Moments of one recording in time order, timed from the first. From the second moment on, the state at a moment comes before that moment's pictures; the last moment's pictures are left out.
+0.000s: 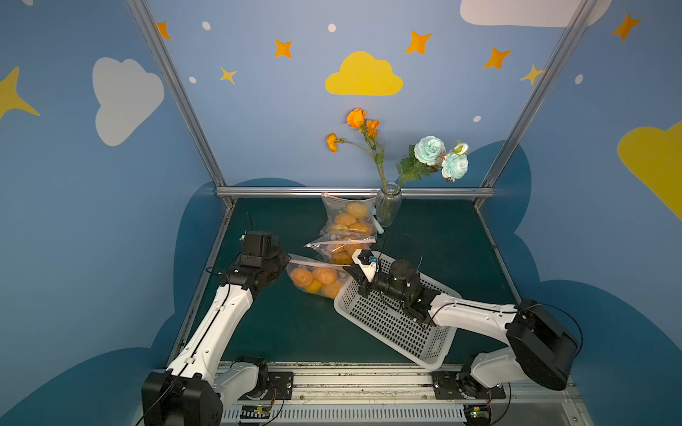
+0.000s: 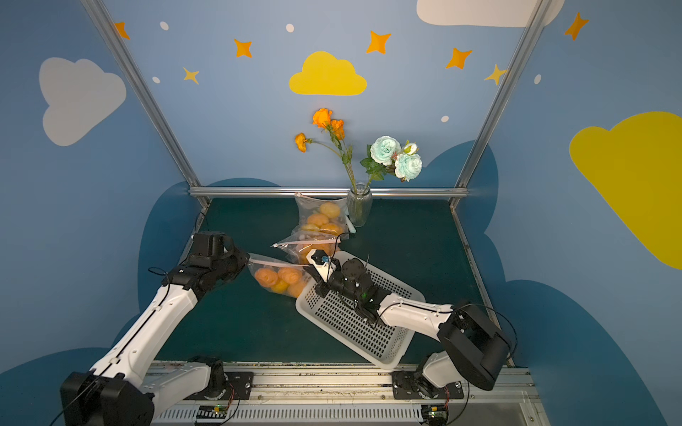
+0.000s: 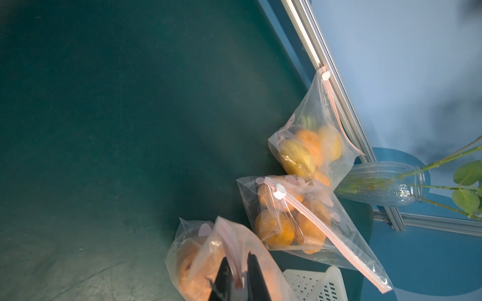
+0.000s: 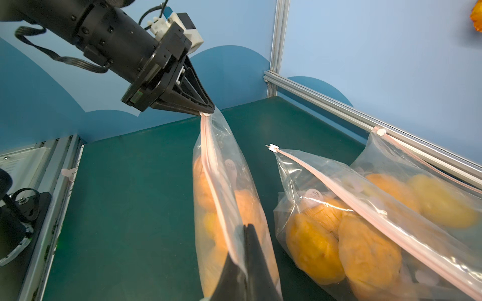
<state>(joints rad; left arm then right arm) -0.11 1.12 0.91 -0.55 0.04 -0.95 0.90 1.44 0.70 0.60 -0.18 -0.06</state>
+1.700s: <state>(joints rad) -0.07 1.60 1.30 -0.56 -0.06 -0.94 0.62 1.86 1.26 0.12 -0.38 0.34</state>
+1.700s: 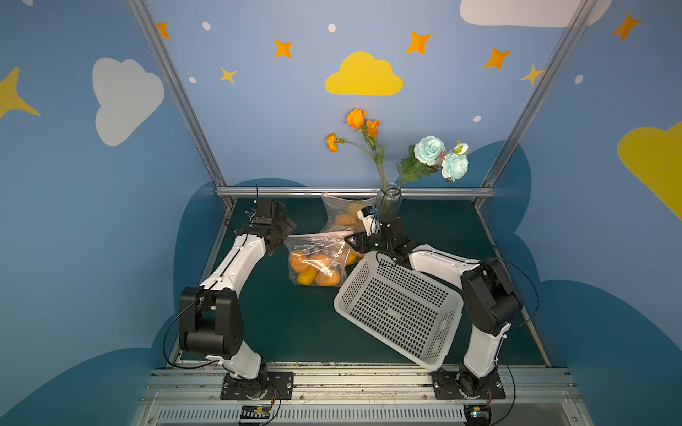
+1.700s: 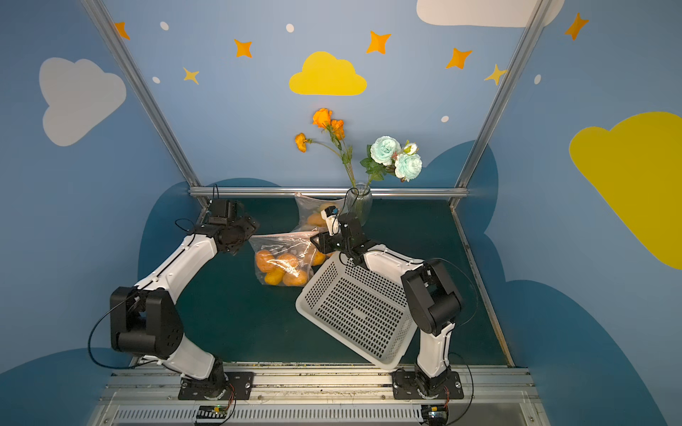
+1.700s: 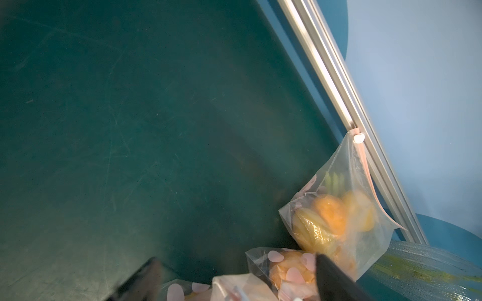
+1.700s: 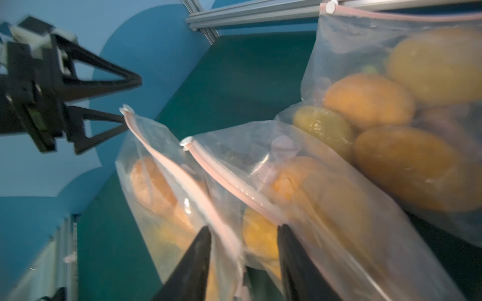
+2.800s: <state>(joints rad) 0.05 1.02 0.37 0.24 -0.34 -0.40 -0.07 1.20 0.66 -0.08 0.34 0.28</state>
